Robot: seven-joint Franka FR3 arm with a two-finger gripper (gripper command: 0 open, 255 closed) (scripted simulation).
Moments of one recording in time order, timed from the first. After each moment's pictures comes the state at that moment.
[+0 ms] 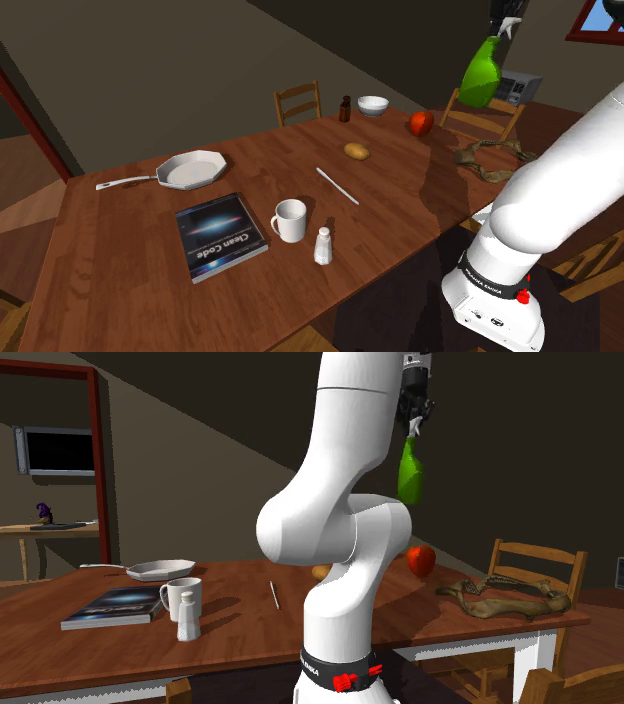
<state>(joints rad) -0.06 -0.27 -0.77 -1.47 -0.18 1.30 -0.61</state>
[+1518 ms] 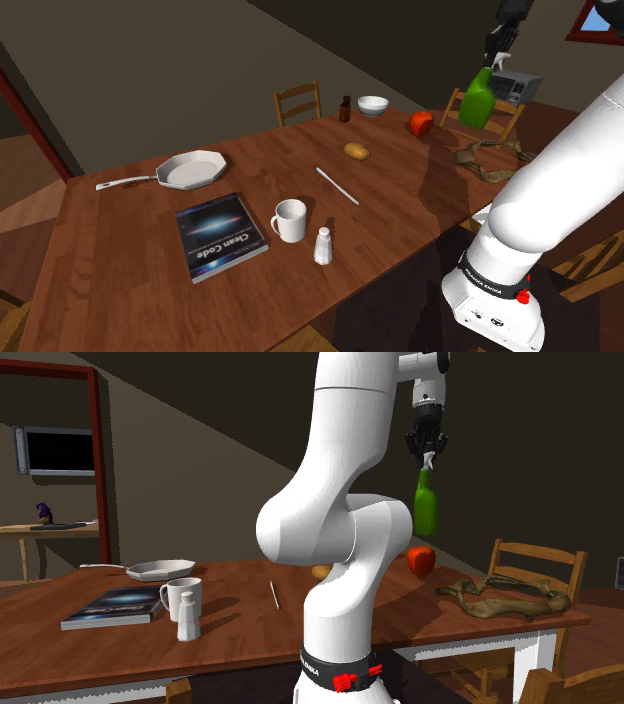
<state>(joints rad) -0.09 -0.23 -0.87 -1.68 -0.17 1.55 -0.70</state>
